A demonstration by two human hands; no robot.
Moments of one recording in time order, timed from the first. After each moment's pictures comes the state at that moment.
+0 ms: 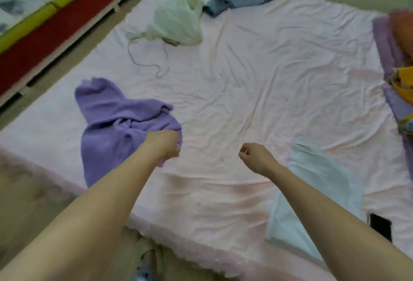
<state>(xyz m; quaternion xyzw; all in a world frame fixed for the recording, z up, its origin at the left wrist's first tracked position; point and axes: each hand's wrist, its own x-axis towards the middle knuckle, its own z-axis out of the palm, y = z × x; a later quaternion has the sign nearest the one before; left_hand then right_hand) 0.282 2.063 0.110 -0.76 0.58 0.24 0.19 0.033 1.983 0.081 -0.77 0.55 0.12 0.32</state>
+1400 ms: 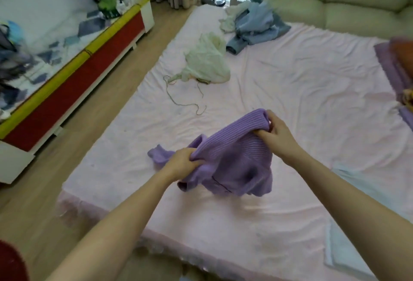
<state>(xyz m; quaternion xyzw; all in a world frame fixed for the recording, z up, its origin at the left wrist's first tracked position) 0.508 2.108 0.155 -0.72 0.52 0.42 -0.18 0.272 1.989 0.221 -0.69 0.47 -0.27 0.47</state>
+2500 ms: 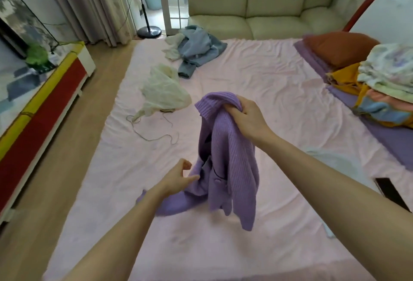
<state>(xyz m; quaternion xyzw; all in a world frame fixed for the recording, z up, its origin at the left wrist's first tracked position) 0.528 2.049 0.174 -0.64 0.56 0.51 -0.17 0.315 1.981 0.325 -0.67 0.52 -0.40 0.35</state>
